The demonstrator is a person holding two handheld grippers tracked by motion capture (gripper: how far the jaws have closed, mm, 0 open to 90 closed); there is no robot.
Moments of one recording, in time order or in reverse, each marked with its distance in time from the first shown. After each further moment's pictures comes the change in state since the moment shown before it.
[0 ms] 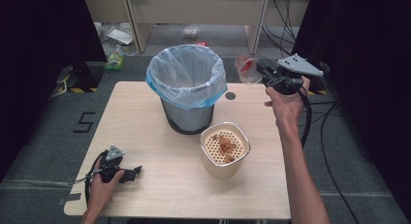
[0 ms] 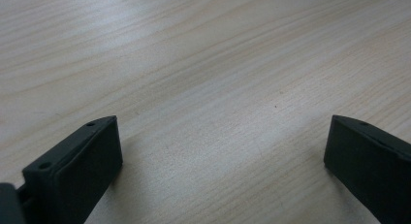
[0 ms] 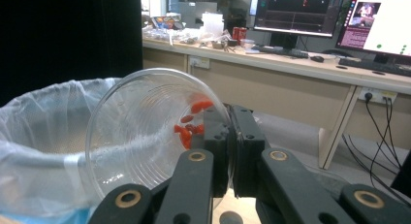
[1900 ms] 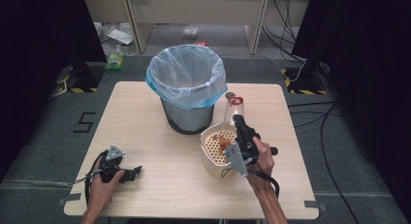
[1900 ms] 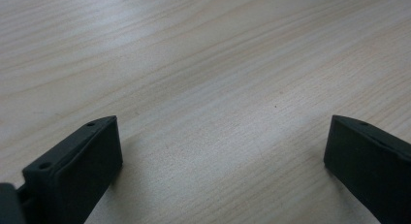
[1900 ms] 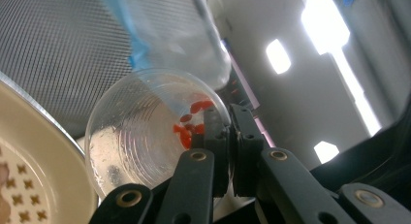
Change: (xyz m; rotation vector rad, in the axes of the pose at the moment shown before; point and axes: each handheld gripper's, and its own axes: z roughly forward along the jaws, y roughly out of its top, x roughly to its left) left arm 0.000 0.000 0.000 0.000 0.000 0.000; right arm 0.110 -0.146 -0.037 -0.100 -0.291 -0.932
